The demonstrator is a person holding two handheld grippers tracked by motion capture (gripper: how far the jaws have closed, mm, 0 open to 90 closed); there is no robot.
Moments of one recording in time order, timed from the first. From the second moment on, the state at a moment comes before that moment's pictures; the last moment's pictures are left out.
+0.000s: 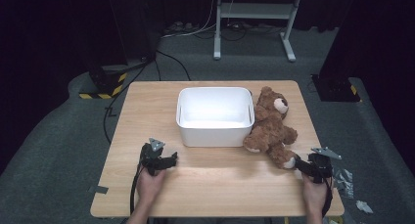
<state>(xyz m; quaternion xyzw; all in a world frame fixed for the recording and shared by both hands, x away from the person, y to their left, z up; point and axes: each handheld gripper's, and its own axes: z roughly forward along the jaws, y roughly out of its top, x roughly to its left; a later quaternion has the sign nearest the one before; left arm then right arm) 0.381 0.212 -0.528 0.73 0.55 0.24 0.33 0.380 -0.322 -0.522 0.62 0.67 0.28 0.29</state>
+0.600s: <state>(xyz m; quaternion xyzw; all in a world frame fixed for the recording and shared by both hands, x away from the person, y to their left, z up) 0.378 0.211 -0.527 0.73 0.55 0.25 0.32 0.380 -0.322 -0.522 0.63 0.67 0.28 0.29</state>
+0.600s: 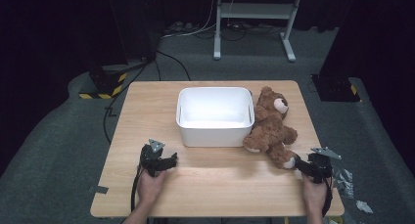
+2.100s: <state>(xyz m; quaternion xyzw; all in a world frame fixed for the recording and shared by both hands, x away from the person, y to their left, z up) 0.378 0.210 -0.528 0.73 0.55 0.24 0.32 0.361 -0.324 -0.509 0.61 0.66 0.35 0.27</state>
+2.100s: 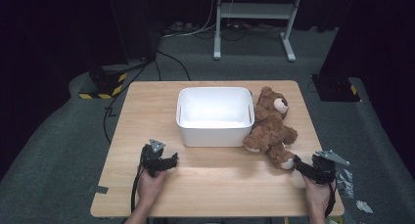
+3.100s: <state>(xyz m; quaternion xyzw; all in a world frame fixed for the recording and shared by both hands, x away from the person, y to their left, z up) 0.378 0.210 -0.528 0.73 0.55 0.24 0.32 0.360 -0.309 -0.471 0.58 0.65 0.42 0.26</state>
